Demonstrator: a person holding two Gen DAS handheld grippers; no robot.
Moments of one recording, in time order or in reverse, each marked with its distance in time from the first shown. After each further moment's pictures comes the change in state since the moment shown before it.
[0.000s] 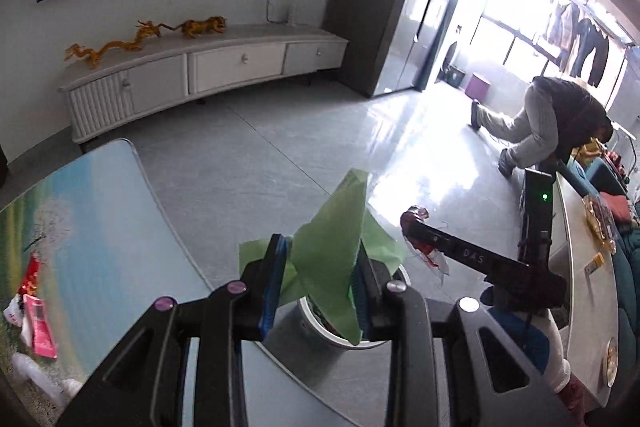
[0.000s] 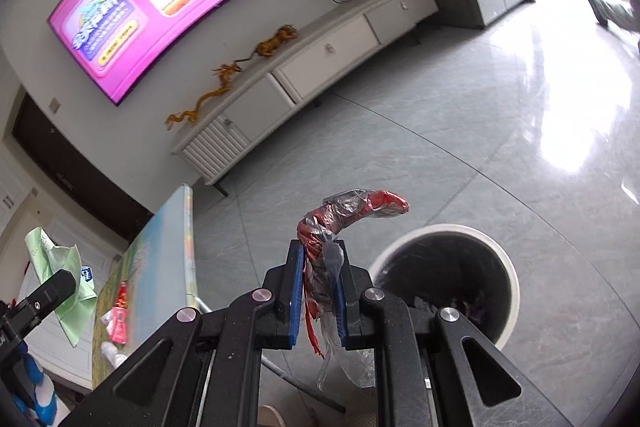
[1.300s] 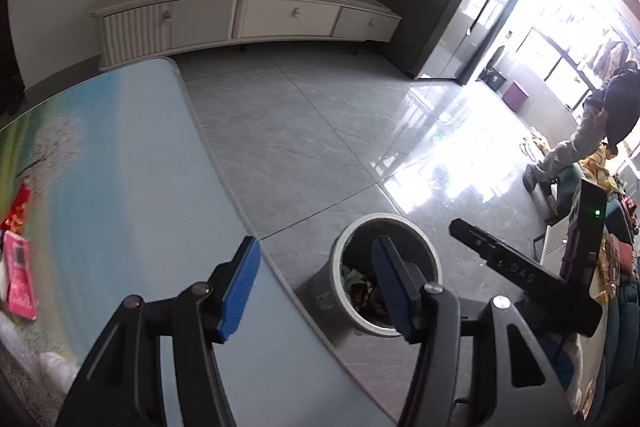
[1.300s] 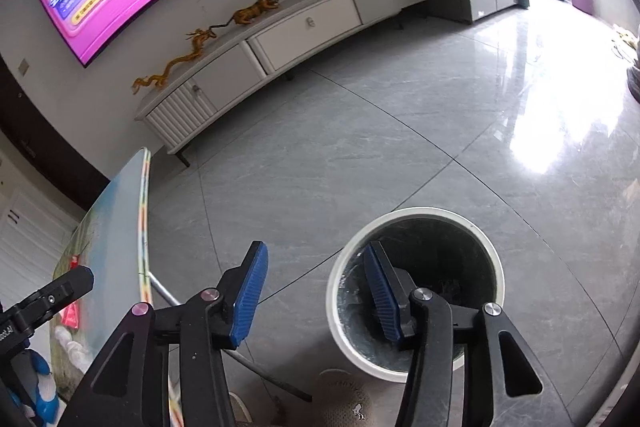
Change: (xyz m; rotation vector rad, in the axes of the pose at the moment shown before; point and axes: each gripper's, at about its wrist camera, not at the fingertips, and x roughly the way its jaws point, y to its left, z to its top) left arm 0.024 0.086 -0.026 -0.221 0.092 0.089; right arm 0.033 0.032 -0.012 -0.096 0.074 -0.140
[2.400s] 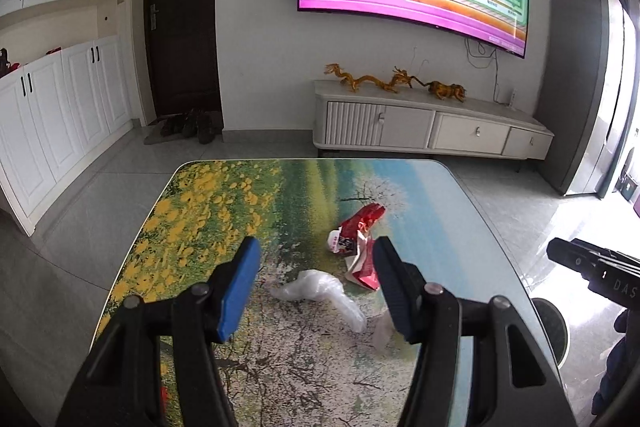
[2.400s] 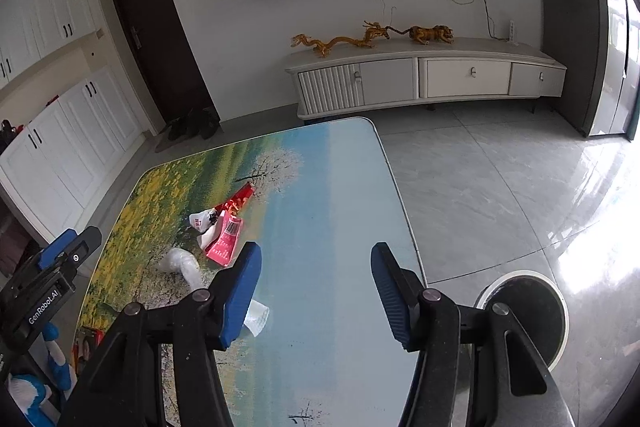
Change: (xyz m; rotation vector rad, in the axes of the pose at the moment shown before) left arm -0.218 0.149 -0.106 -0.208 -0.420 0.573; right arm -0.054 0.256 -0.072 -0.471 -0.018 0.200
